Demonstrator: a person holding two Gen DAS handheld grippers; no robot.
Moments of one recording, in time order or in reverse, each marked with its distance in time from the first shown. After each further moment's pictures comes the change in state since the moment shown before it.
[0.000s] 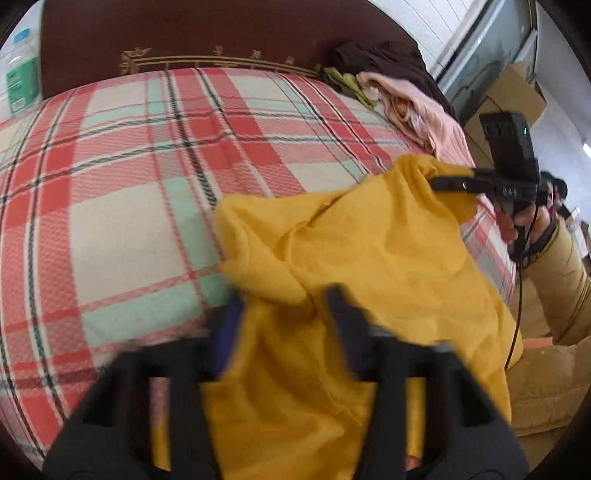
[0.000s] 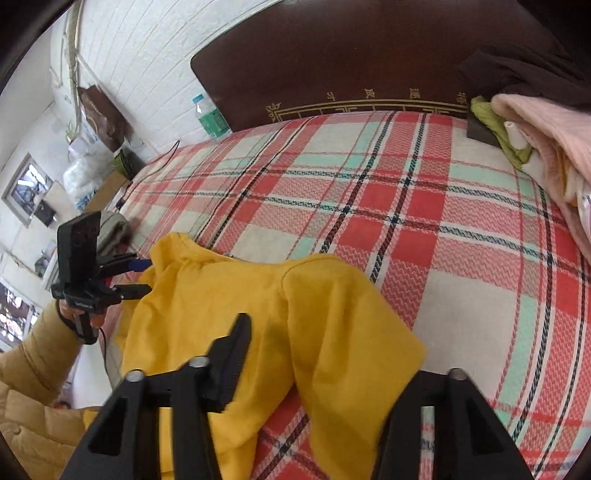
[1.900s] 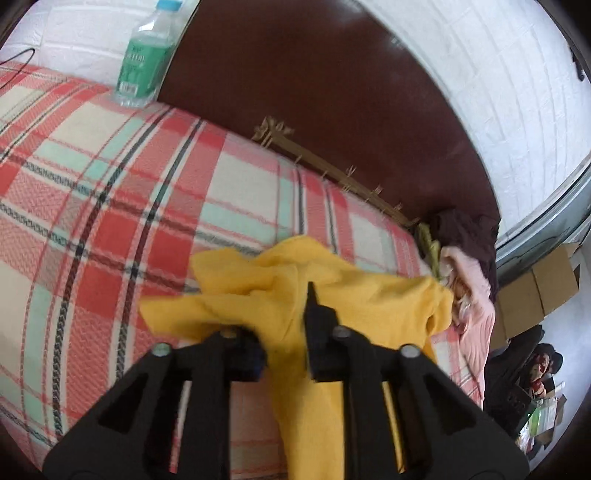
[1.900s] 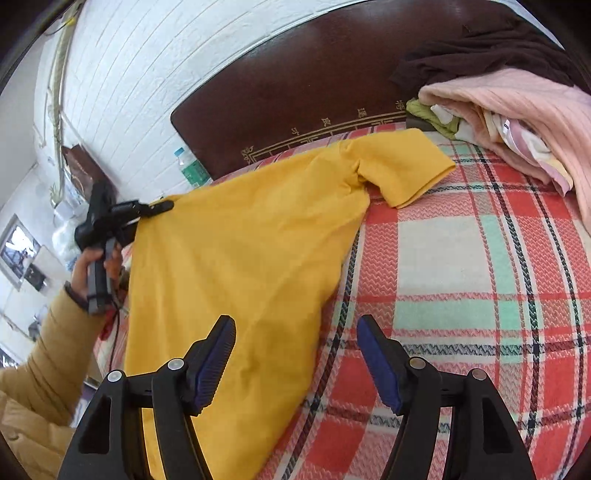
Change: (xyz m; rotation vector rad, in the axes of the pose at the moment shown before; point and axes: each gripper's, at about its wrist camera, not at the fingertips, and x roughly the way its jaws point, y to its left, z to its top) left arm -0.034 0.121 0.071 -0.533 -0.254 0.052; right arm -0.035 0.023 -0.073 0.181 -0.215 -0.059
